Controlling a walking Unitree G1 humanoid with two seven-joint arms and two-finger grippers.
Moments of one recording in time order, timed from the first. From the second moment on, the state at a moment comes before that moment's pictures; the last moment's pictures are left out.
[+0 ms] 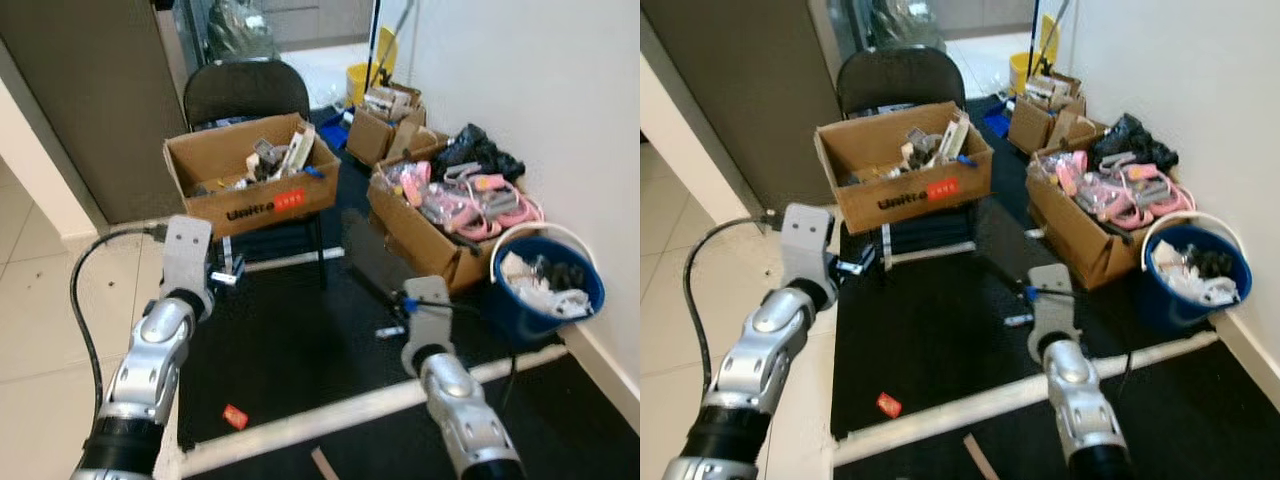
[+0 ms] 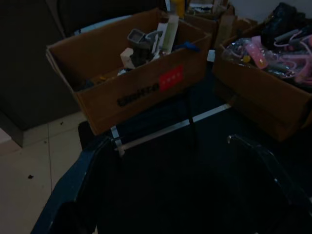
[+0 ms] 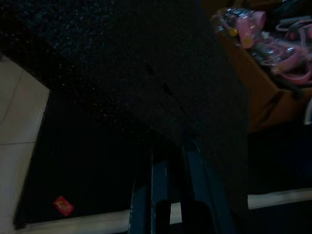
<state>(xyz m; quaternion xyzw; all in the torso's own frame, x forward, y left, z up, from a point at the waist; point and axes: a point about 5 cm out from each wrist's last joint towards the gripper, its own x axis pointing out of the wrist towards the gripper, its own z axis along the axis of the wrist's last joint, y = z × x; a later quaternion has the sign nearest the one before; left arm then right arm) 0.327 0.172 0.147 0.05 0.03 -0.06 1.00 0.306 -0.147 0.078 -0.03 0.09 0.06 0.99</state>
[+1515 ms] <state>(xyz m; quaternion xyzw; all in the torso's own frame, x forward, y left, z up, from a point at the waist) 0.328 0.172 0.148 0.06 0.03 -0.07 1.00 0.308 -0.150 0.077 -0.06 0.09 0.06 0.99</state>
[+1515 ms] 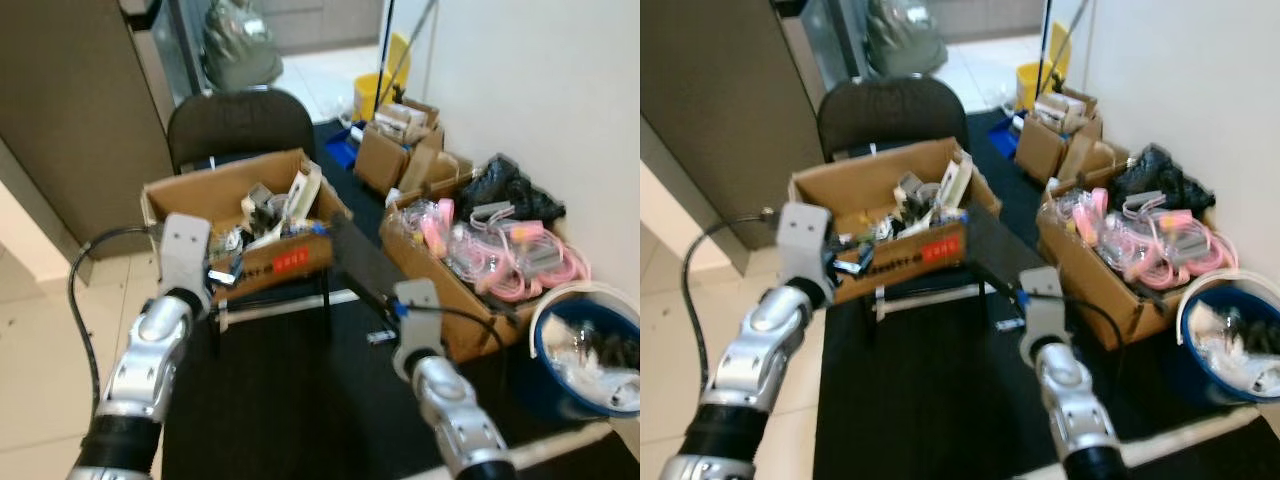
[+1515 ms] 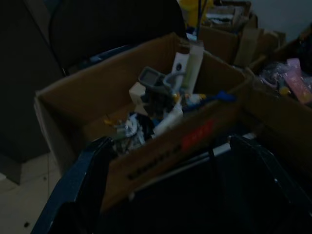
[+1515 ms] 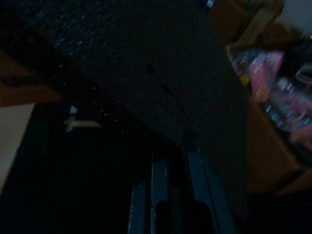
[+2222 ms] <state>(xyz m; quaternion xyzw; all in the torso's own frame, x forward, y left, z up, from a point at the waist) 0.328 0.179 0.148 0.06 0.03 -0.05 1.00 0.311 -0.134 0.081 -0.03 0.08 0.08 0.99</state>
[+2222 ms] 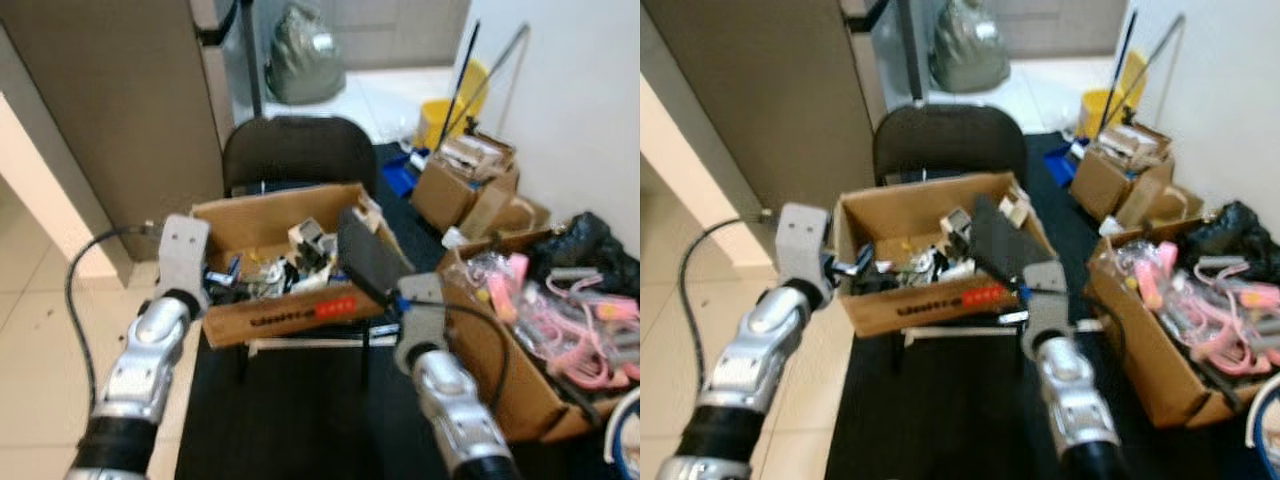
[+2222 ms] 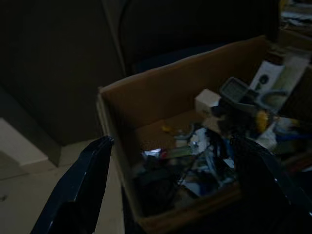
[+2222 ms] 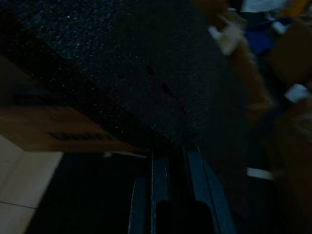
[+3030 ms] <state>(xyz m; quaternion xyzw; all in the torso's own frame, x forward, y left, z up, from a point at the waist) 0.330 0.170 0.152 0.06 0.03 -0.07 1.00 0.314 -0.149 0.086 -0.04 0.07 0.06 0.99</state>
